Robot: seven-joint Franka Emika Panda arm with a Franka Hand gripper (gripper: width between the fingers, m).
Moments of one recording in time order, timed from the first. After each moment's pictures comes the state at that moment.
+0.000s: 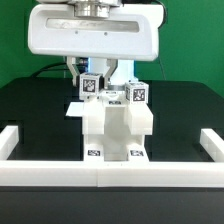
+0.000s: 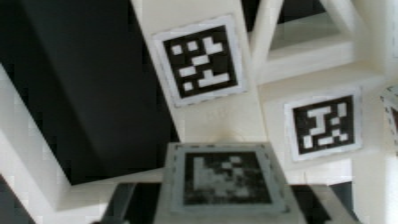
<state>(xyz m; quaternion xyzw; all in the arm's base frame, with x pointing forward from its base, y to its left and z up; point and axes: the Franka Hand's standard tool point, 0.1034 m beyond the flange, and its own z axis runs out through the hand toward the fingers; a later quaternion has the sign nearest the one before) 0.573 -0.066 0.122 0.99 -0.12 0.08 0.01</state>
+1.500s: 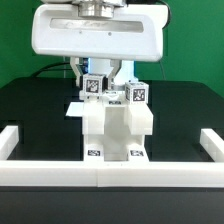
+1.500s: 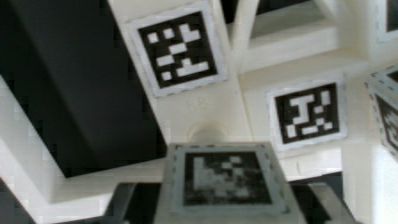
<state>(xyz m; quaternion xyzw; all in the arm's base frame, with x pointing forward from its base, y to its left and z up) 0.578 -0.060 0.122 0.99 -0.12 0.09 0.02</state>
